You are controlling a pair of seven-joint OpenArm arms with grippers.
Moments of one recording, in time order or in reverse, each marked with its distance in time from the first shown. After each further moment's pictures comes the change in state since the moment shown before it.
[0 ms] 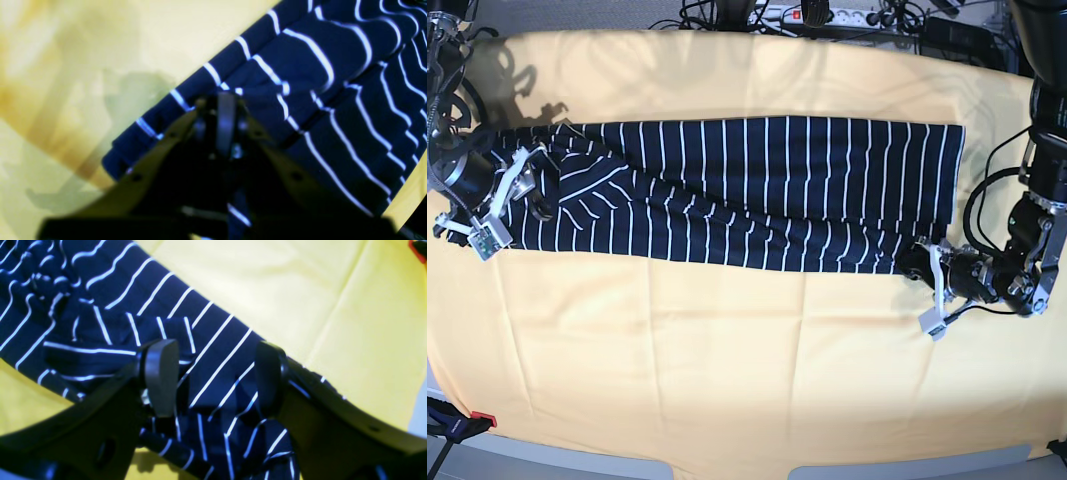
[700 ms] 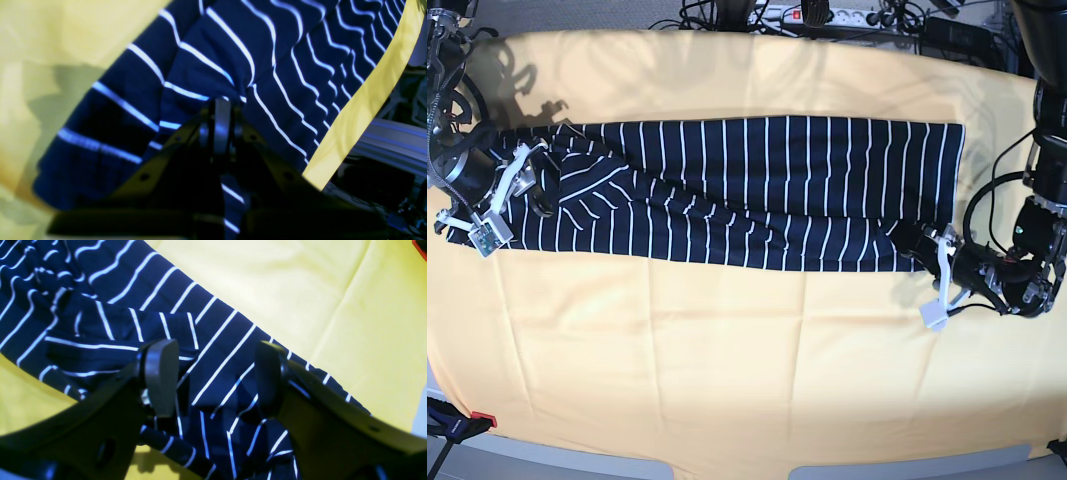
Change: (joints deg) left arm -1.5 -0.9 0.0 0.0 -22.0 0.0 20.9; right arm -0.5 0.0 0.0 0.0 0.0 0.0 0.7
